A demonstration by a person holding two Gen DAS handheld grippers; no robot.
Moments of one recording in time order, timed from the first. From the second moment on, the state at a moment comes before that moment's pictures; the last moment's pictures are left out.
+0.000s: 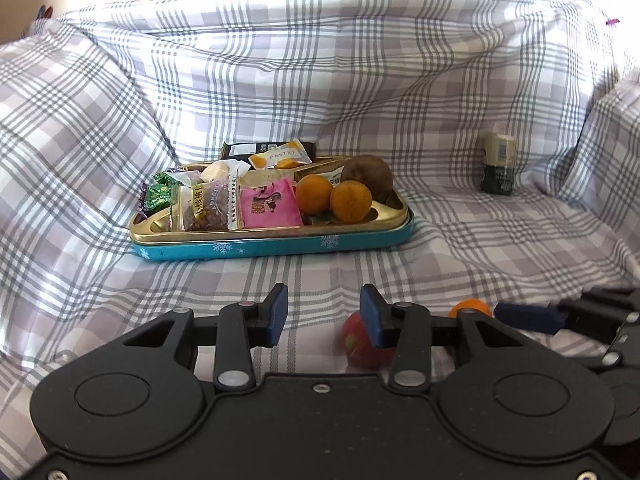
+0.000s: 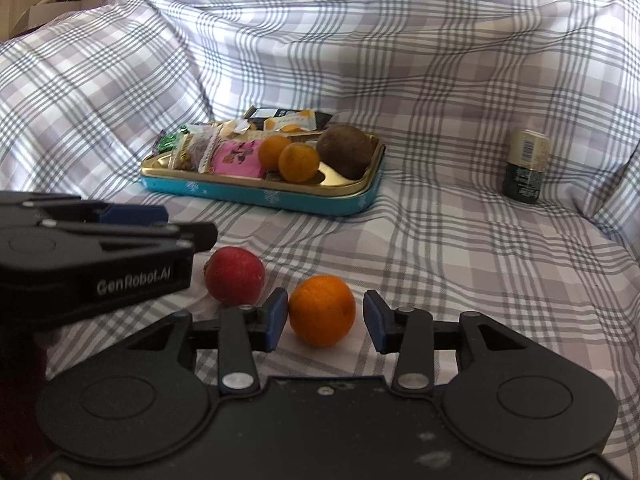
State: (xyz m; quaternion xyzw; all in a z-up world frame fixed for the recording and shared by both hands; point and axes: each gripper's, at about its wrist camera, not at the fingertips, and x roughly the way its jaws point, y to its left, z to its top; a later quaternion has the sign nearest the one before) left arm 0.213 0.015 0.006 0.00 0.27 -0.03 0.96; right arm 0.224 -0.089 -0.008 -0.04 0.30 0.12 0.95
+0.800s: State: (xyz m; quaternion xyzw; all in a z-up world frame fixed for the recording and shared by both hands) left arm 0.218 0.007 -0.004 -0.02 0.30 -0.08 0.95; right arm 0.238 -0.121 -0.013 0.01 0.32 0.03 0.95
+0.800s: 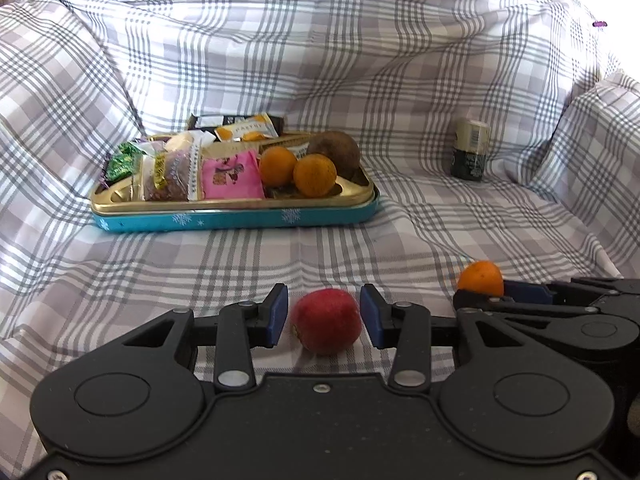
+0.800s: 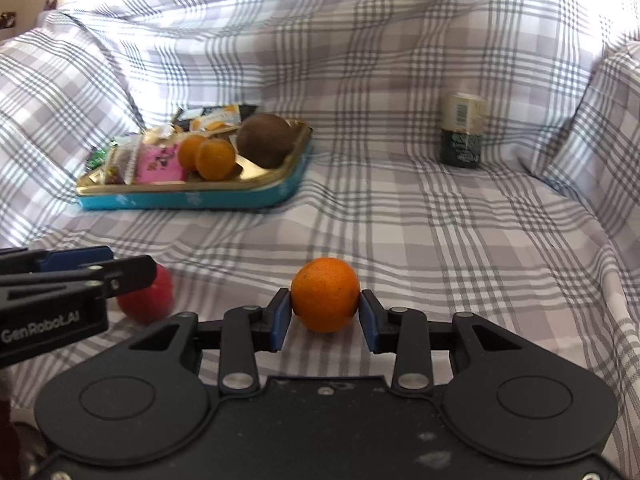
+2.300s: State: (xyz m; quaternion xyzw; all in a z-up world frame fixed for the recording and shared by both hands) left arm 0.109 0.038 0.040 -0.06 0.27 -0.04 0.96; right arm 0.113 -0.125 0.024 0.03 0.18 0.03 0.98
